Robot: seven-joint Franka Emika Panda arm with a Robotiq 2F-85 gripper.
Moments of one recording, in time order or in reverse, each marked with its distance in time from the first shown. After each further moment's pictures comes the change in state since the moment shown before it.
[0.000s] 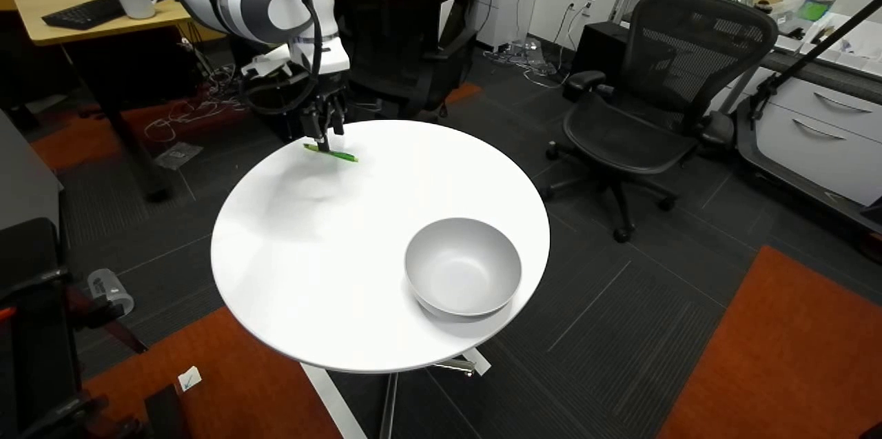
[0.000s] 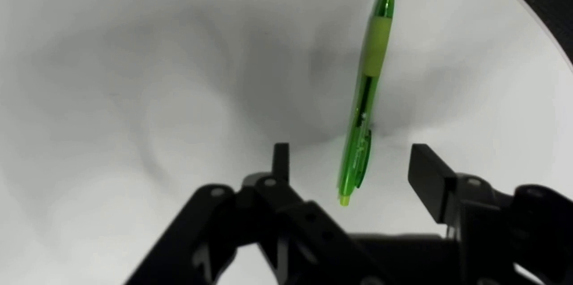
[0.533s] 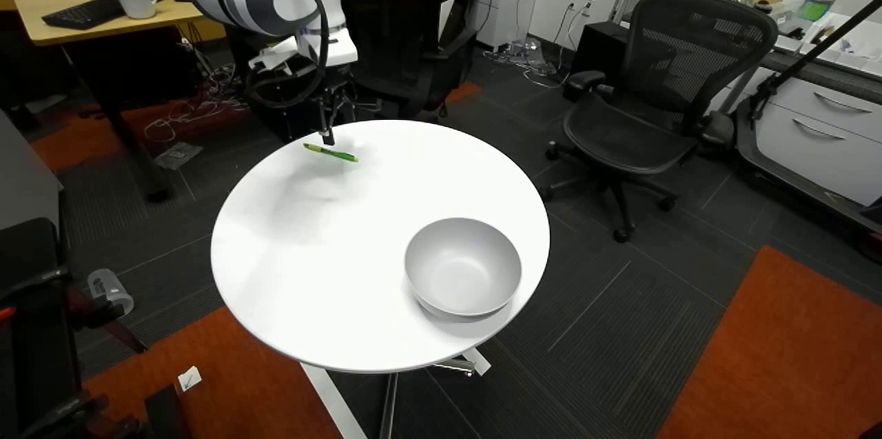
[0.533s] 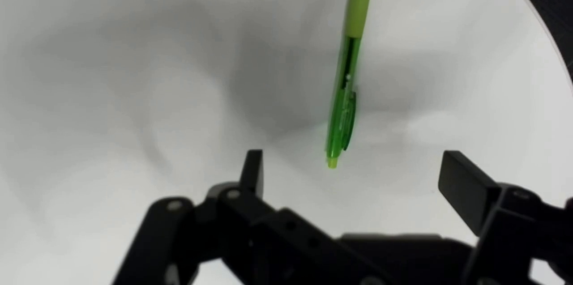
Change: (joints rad) arm -0.012 -0.013 -0.009 0.016 0.000 0.000 -0.005
